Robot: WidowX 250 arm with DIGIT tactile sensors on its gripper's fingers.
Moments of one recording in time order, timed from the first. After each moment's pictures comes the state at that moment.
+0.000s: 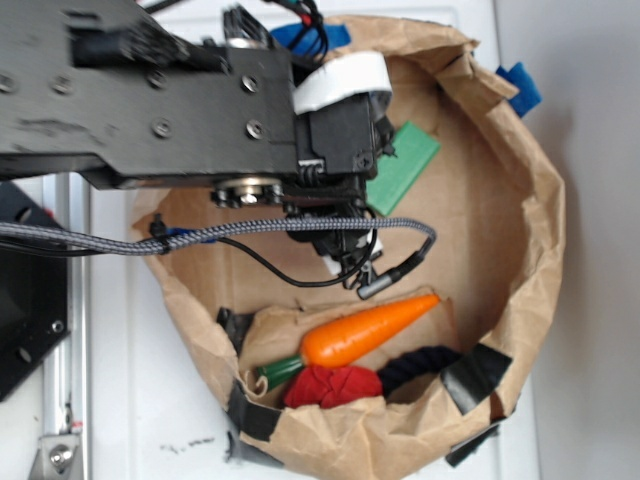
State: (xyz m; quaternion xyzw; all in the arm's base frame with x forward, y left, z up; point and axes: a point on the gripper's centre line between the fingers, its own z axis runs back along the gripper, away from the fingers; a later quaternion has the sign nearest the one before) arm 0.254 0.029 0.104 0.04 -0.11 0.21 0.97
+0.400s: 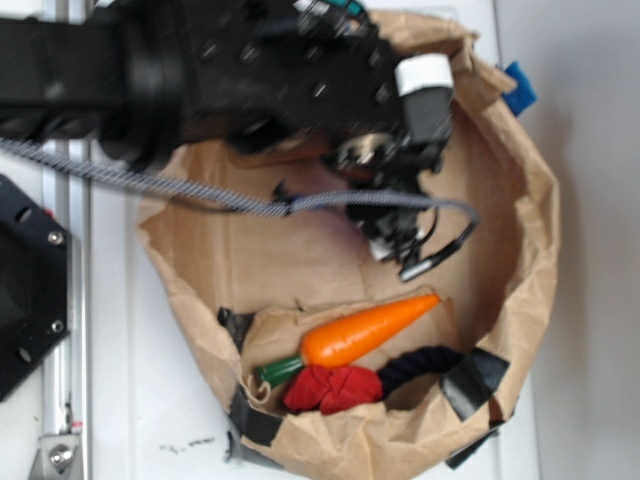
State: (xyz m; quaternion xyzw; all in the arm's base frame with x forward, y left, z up) arm 0.285 0.043 0.074 0.01 -0.08 0.20 0.98
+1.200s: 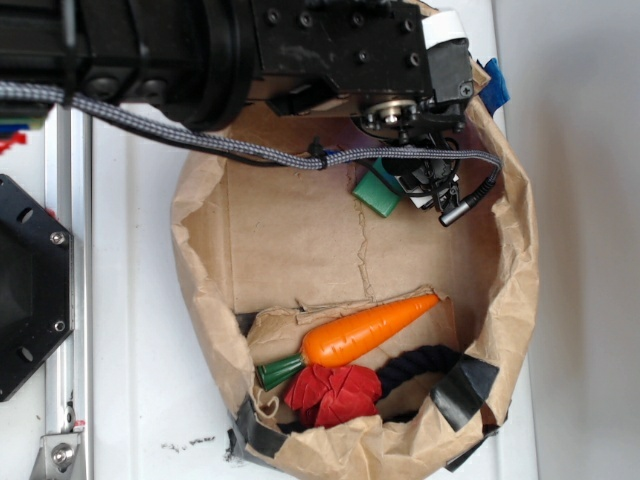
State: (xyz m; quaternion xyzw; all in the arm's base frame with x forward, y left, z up) arm 0.304 0.070 0.060 0.04 -0.12 0.27 0.95
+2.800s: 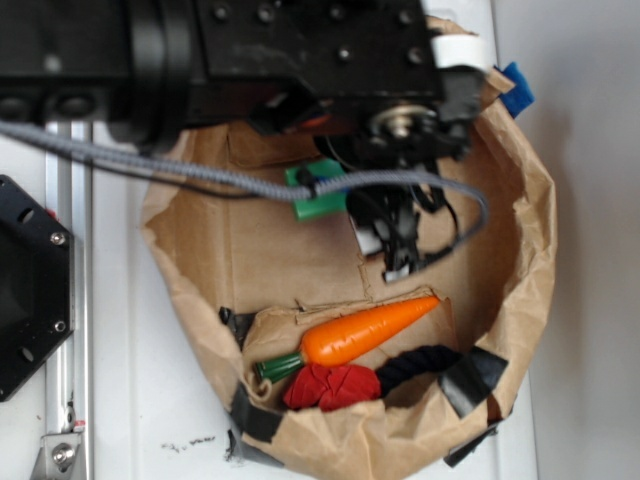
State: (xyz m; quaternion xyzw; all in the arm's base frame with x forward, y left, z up) arm 0.279 0.016 0.112 0.00 -0.04 0.08 1.00
